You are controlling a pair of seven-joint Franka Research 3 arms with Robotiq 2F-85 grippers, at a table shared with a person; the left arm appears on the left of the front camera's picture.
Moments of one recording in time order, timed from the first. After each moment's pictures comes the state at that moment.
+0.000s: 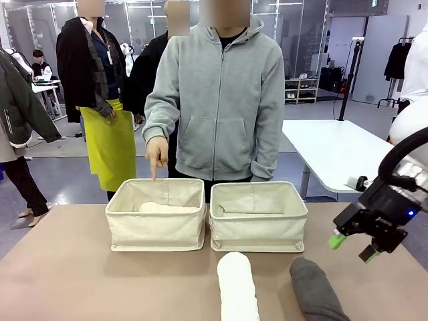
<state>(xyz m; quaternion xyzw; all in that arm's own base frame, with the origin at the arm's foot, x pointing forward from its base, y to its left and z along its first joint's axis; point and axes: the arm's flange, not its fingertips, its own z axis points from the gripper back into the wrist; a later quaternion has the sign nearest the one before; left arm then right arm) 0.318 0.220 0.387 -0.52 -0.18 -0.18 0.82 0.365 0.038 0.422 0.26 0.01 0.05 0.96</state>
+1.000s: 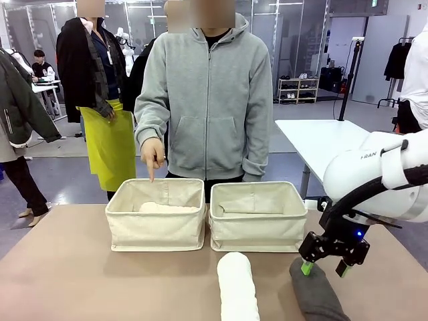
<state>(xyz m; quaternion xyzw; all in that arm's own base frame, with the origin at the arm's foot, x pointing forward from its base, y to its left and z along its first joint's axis) 0.318 0.220 0.387 -0.52 -0.17 -0.18 0.82 0.381 0.113 0.362 0.12 0.01 0.08 0.99</state>
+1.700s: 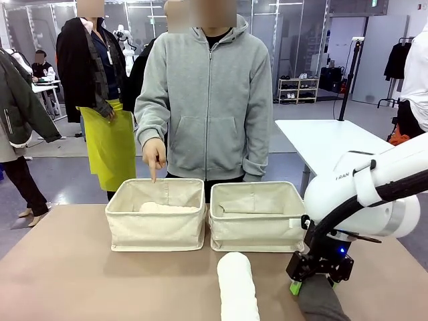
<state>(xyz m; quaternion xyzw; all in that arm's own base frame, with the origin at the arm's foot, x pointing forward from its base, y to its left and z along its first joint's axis) 0.319 0.220 0.387 -0.52 -0.17 -0.18 0.82 0.378 0.143 0.316 0.11 0.05 0.10 0.99</state>
